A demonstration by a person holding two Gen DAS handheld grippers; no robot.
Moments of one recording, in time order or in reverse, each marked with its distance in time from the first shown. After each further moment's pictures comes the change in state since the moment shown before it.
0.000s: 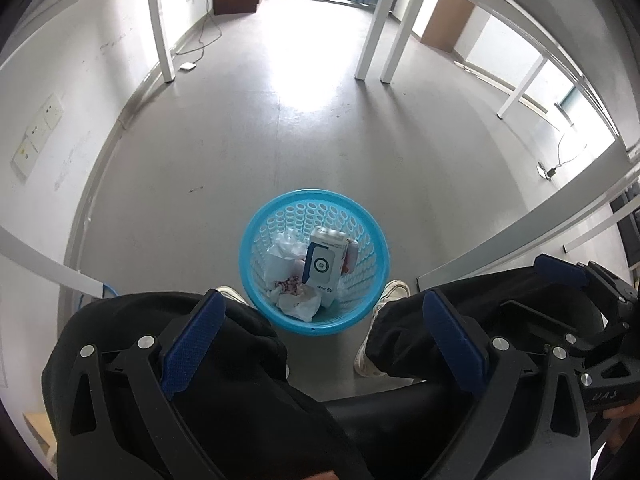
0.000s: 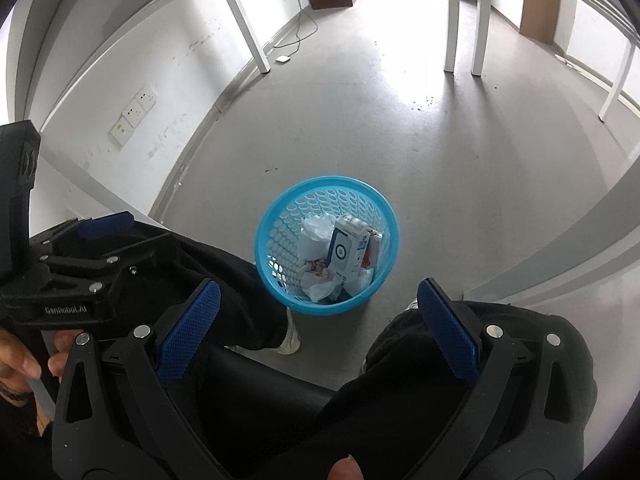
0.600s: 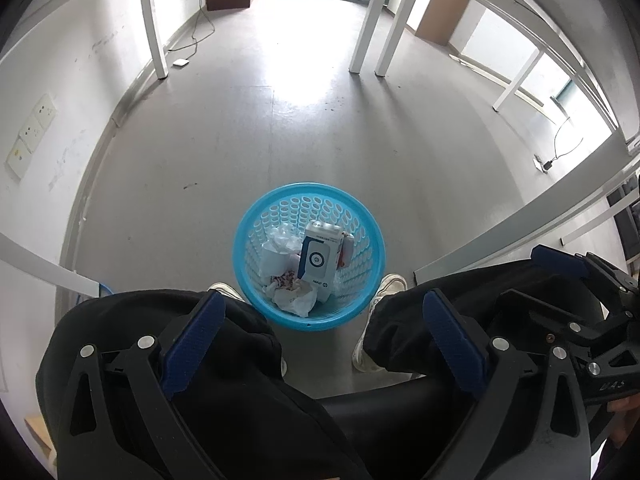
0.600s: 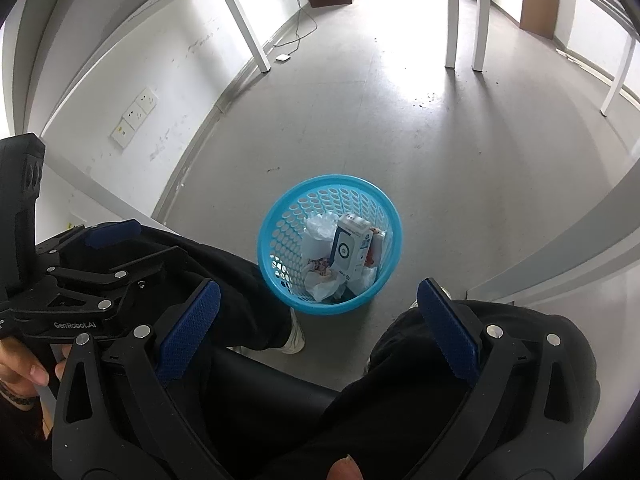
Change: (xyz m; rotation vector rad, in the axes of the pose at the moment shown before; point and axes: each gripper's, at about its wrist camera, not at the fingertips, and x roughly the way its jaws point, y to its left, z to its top) left arm 0.005 -0.005 -0.001 0.011 0.026 -0.012; right arm 0.001 -0.004 0.003 0.007 0.006 0.012
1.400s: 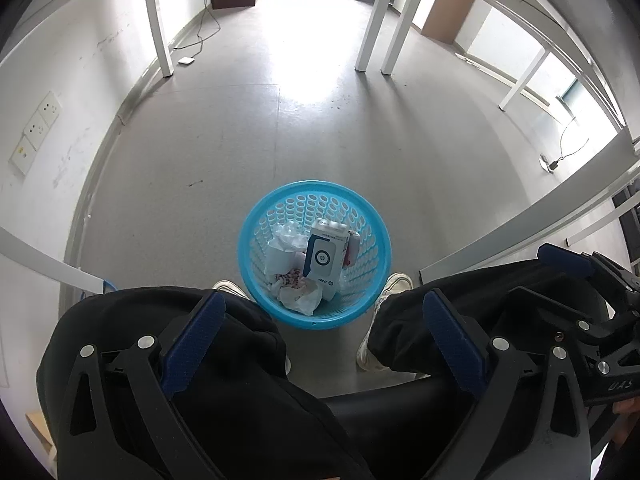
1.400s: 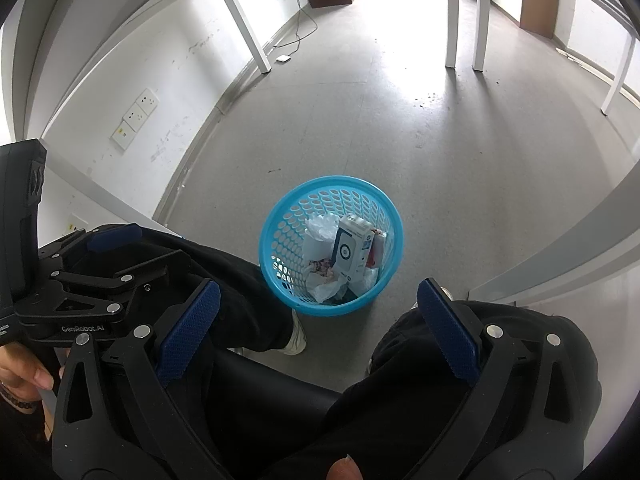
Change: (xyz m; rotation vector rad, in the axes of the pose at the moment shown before) left arm 0.002 0.007 -0.001 -0.013 0.006 0.019; right arm 0.002 0.001 -0.001 0.007 -0.002 0.008
